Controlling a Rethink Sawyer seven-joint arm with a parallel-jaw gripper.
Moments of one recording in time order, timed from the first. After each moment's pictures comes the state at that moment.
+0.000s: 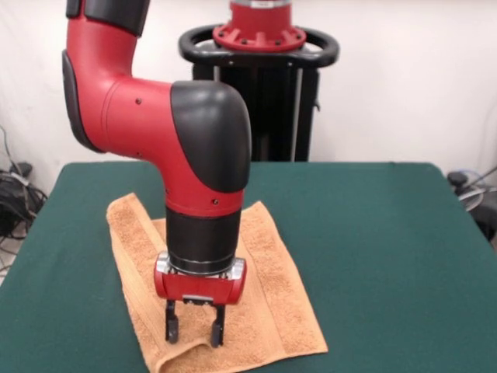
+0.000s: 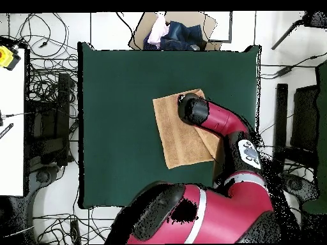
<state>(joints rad) -0.36 -0.31 0.01 1.38 0.06 0.28 1.39</state>
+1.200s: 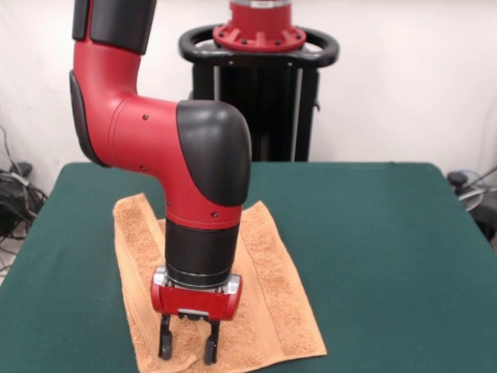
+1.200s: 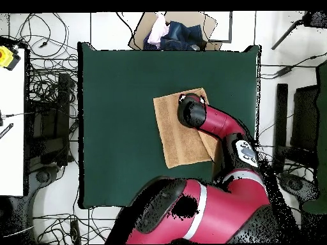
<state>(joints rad) -0.36 -0.28 0.01 1.38 0.06 0.16 1.39</state>
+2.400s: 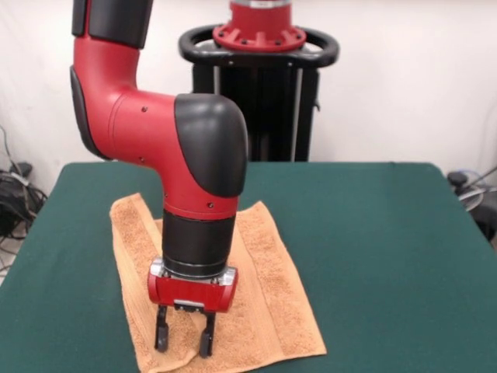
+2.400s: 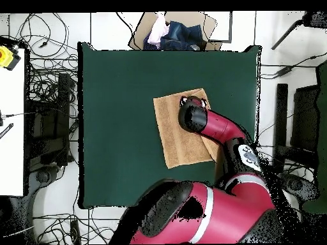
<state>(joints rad) -0.39 -0.30 0.02 1.44 0.06 0.10 1.39</state>
